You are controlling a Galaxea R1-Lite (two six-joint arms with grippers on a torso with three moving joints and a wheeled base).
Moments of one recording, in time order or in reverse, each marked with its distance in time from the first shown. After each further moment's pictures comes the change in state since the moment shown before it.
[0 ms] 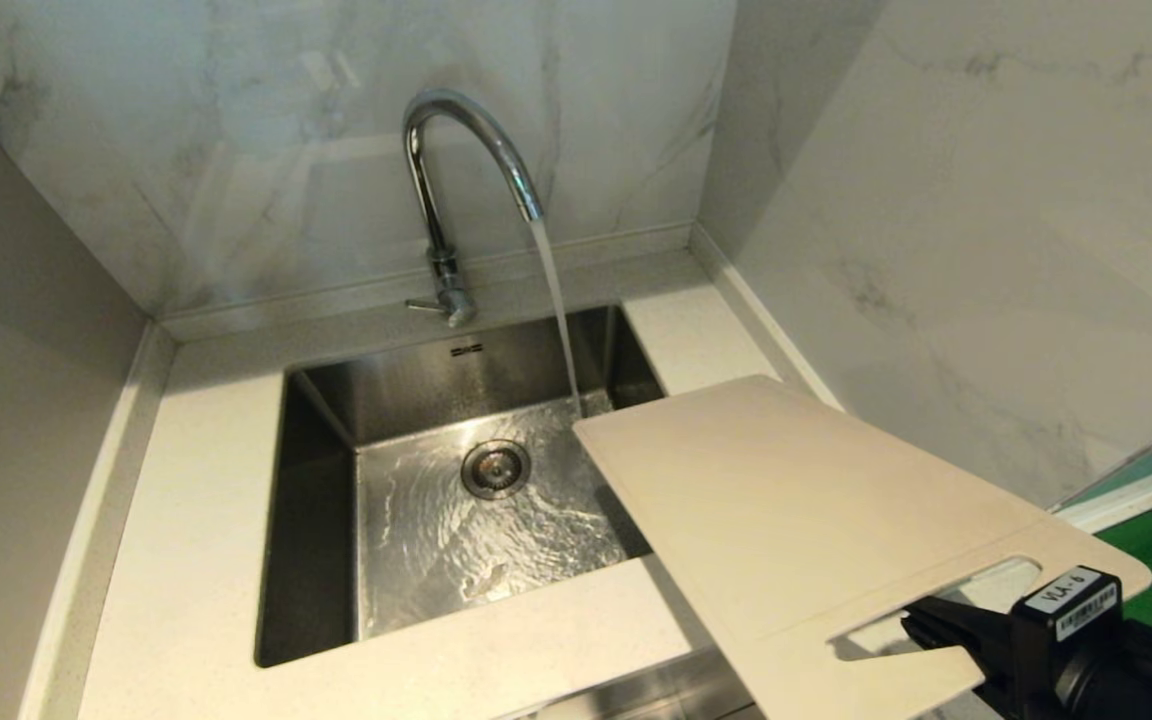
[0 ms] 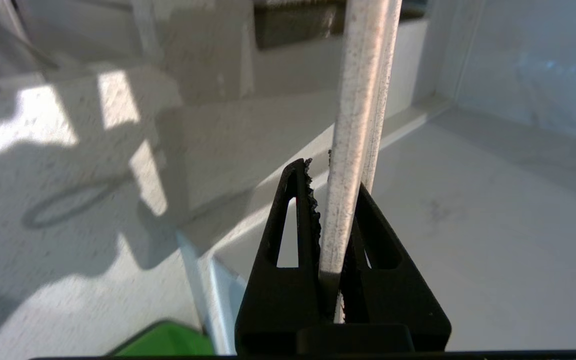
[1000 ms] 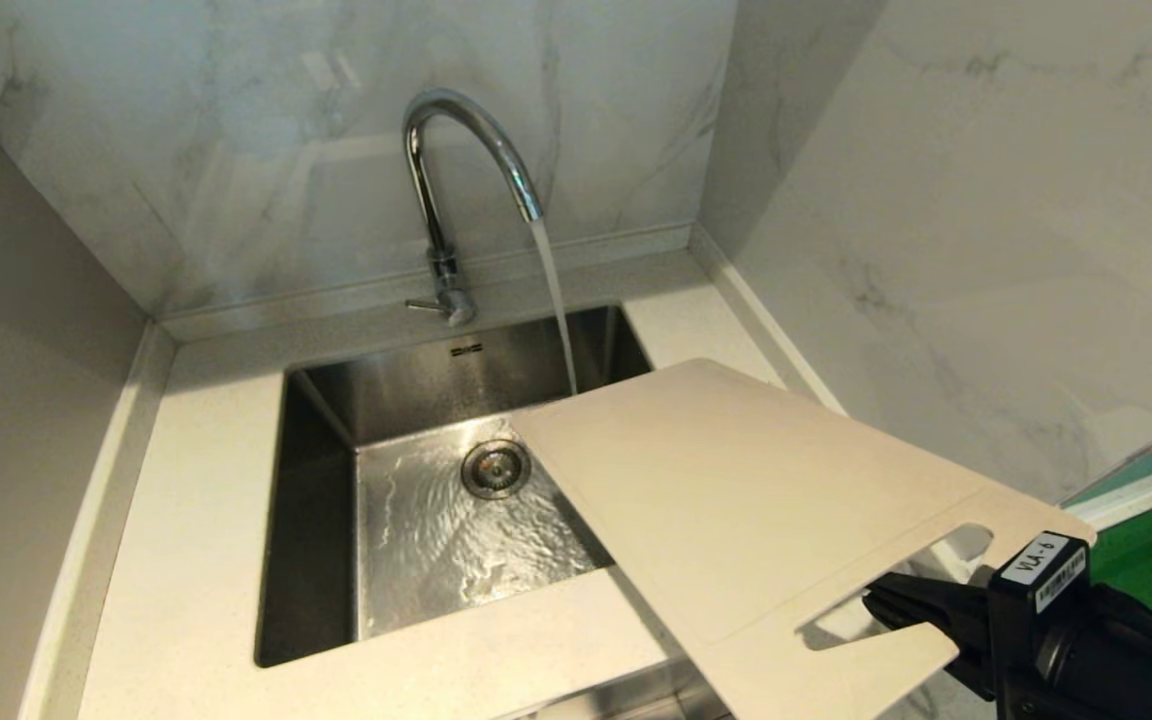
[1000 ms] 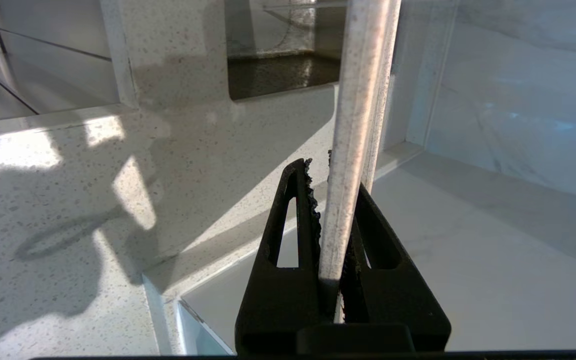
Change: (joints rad) left arm 0.000 0.000 0.000 0.000 0.000 0.000; right arm 0.000 0.030 -0.066 0.007 0.119 -0.043
